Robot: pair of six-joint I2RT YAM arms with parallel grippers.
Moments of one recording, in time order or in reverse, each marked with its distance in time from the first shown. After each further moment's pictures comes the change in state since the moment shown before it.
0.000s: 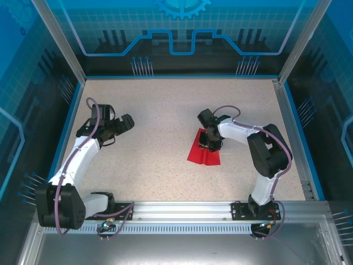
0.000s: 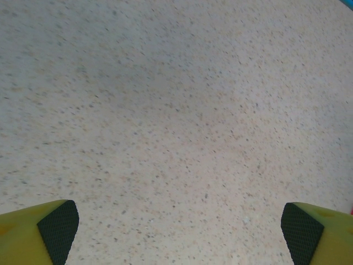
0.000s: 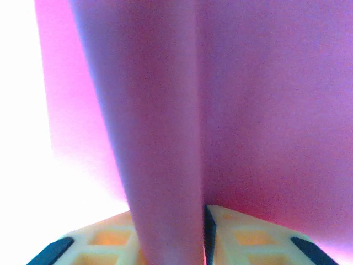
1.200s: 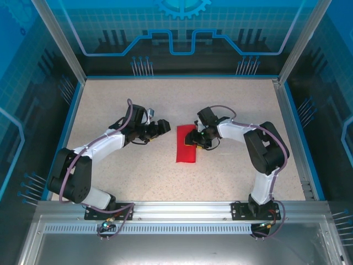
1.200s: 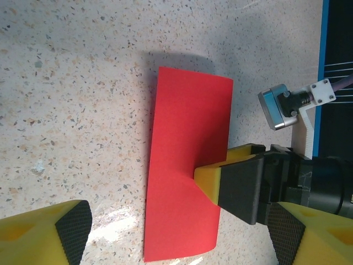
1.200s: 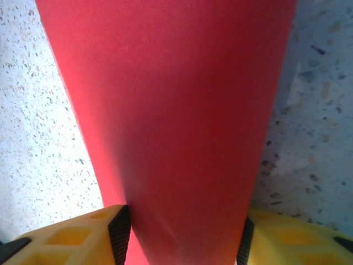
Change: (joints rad) left arm -0.324 0.274 -0.011 0.335 0.371 -0.209; right arm -0.019 0.052 -0.014 0.225 -0.318 -0.161
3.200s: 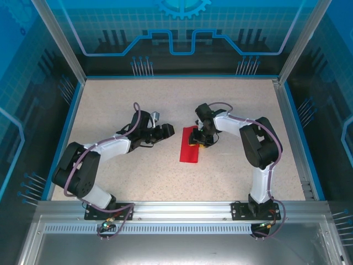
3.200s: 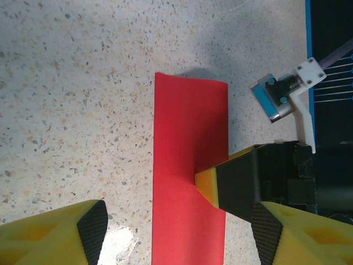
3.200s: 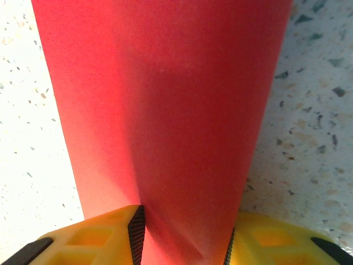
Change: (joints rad) left arm -0.066 0.078 -0.108 0.293 -0.029 -0.038; right arm -0.012 0.105 0.164 -0.249 0.072 -0.040
